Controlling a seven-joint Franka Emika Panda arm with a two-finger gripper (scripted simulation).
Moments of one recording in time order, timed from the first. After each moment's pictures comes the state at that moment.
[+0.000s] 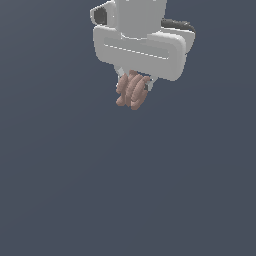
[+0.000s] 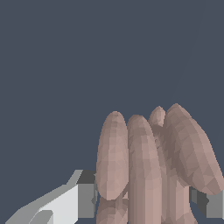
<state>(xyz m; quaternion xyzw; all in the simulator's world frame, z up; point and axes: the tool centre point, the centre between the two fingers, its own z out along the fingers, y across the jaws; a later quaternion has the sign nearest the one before) 0.006 0.019 0.419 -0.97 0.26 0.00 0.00</state>
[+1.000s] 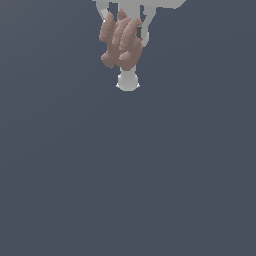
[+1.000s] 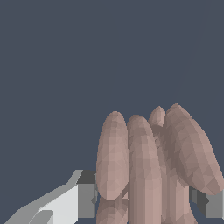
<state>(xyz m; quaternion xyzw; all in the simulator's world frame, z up) -0.005 -0.006 0.526 -0.97 0.25 0.00 0.00</state>
